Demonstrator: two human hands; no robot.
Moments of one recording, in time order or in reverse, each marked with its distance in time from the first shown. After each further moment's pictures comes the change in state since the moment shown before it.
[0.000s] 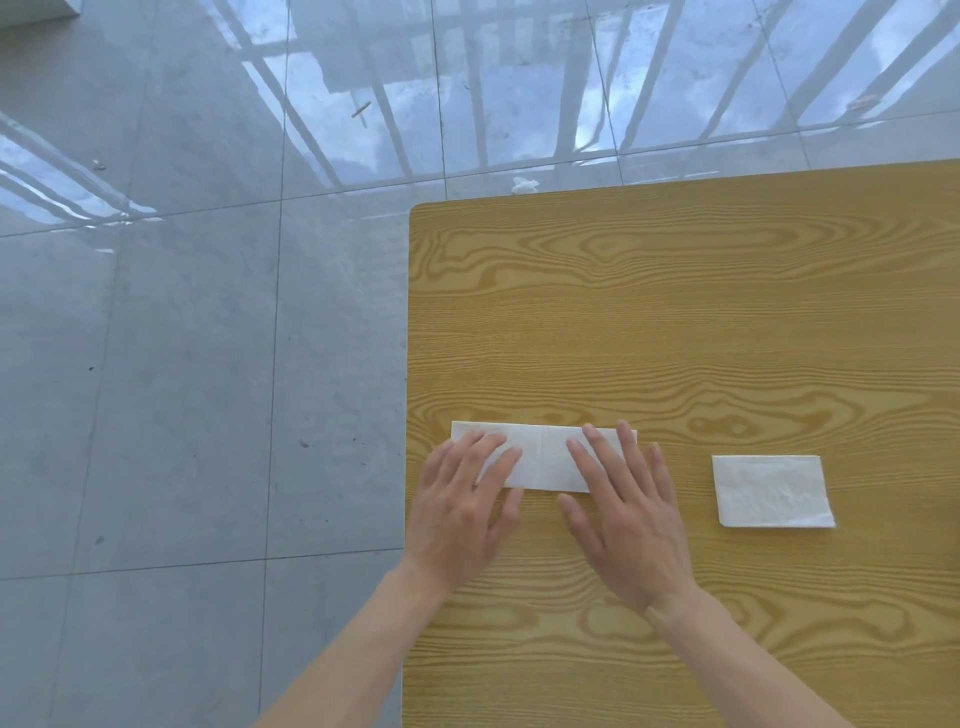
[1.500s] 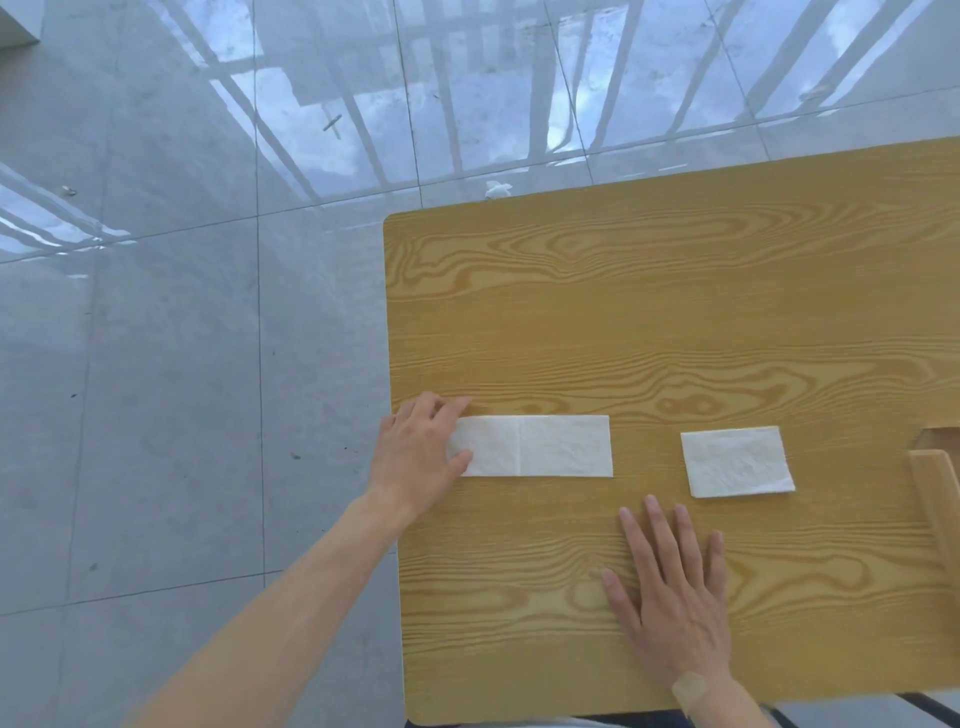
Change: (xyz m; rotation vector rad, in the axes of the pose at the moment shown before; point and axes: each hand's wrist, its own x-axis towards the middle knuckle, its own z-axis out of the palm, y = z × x) left_hand 0.054 -0.027 -0.035 0.064 -0.344 -0.228; right_hand -0.117 0.027 0.008 -0.138 -0.228 0.301
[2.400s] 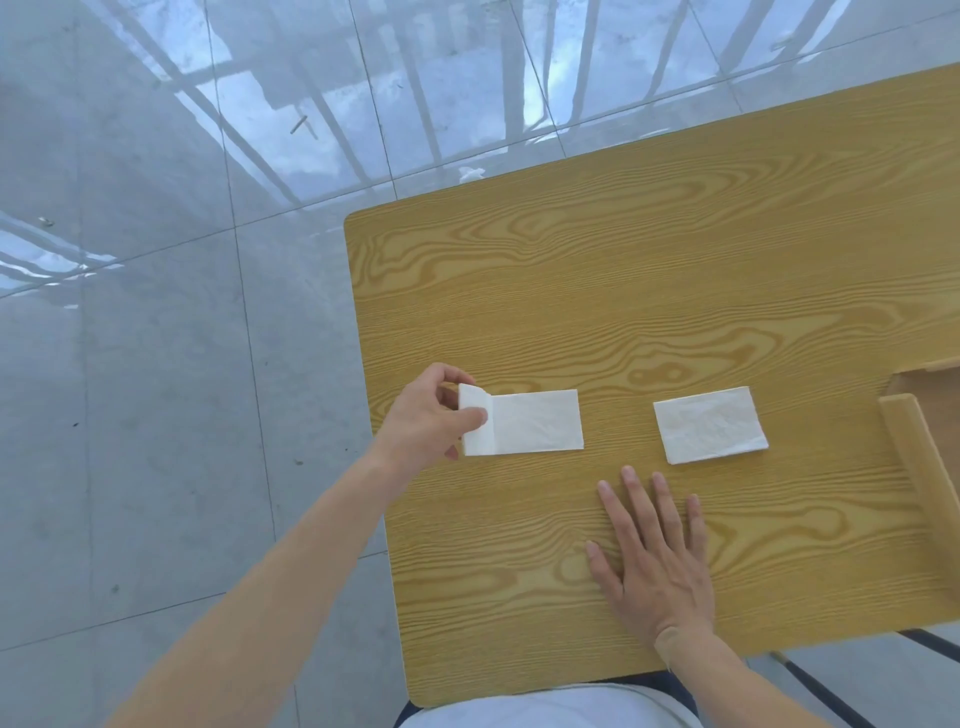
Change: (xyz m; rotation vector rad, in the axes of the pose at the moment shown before) left_hand 0.014 0.053 -0.046 -0.881 -0.255 -0.320; right_hand 0.003 0.000 0.001 -0.007 -0.048 0.022
